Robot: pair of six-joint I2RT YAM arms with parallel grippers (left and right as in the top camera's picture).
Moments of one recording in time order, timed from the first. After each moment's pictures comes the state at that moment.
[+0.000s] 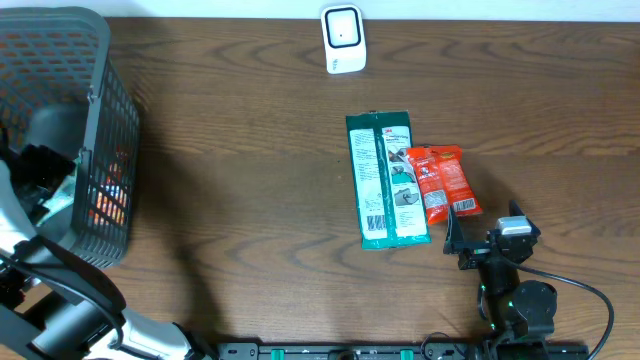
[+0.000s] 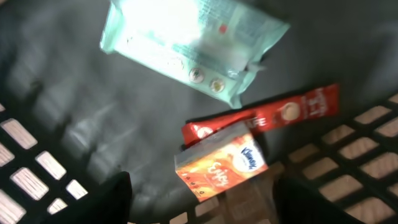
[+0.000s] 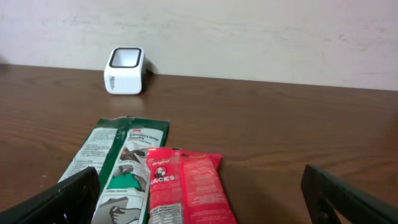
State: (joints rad) left arm 0.72 1.79 1.55 -1.15 0.07 -0.35; right arm 0.07 0.03 0.01 -0.07 -0.03 -0.01
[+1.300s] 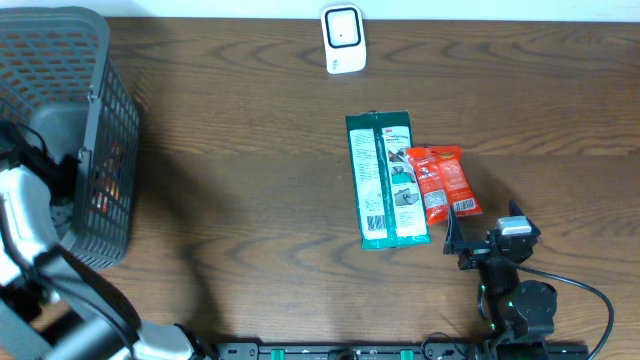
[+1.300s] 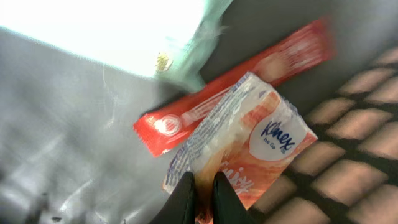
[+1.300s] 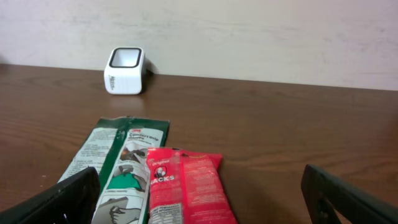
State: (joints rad) left arm 0.67 1.67 1.25 -0.85 0.18 -0.34; right arm 0.07 0.03 0.01 -0.07 -0.03 -0.01
